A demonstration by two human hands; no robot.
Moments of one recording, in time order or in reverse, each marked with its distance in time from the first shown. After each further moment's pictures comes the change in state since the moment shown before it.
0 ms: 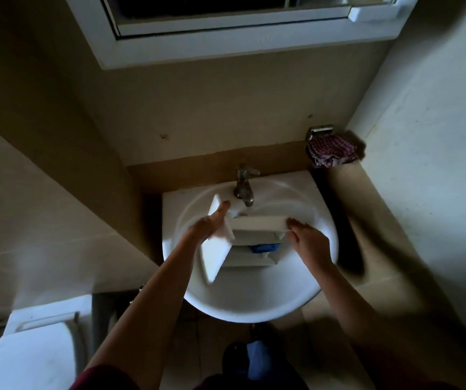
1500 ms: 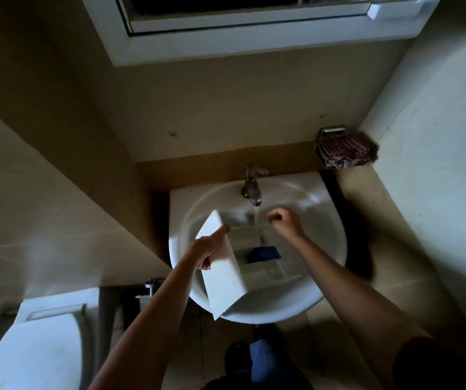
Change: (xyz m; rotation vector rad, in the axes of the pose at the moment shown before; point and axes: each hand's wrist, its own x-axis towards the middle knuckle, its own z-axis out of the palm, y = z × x) left_hand 0.025 -0.067 0.007 -0.156 0.117 -0.255; right_hand 0.068 -0.044 0.035 0.550 -0.364 0.378
